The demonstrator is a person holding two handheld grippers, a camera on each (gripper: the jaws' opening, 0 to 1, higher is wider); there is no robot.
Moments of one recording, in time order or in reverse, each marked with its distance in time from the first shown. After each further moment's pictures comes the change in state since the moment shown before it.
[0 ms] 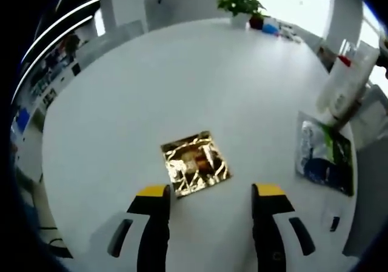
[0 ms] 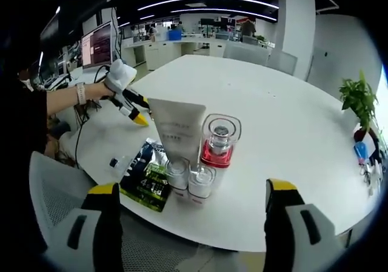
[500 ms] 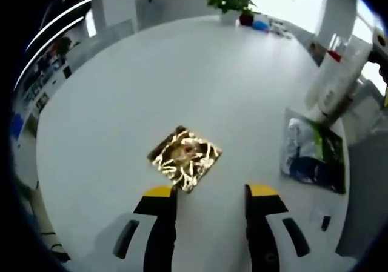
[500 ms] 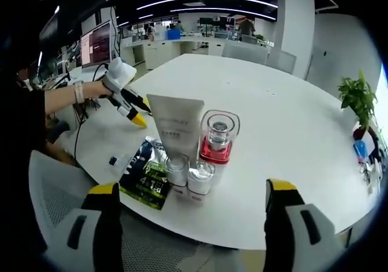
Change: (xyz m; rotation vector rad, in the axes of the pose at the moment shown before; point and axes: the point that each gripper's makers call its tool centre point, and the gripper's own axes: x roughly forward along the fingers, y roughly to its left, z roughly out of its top) left arm 0.001 -0.021 0.002 0.031 0.022 -0.070; right arm -0.001 0.000 -0.004 0.005 0.005 -0.002
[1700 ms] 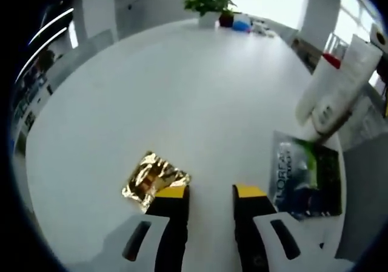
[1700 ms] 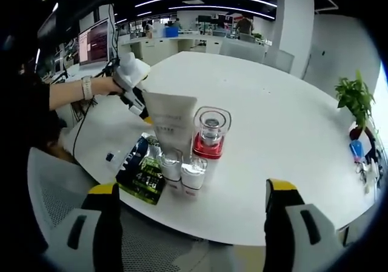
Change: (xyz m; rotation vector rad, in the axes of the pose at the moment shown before) left arm 0.037 -0.031 0.050 0.089 -0.022 -0.082; right arm -0.008 -0.009 -0.003 -0.005 0.021 -0.027
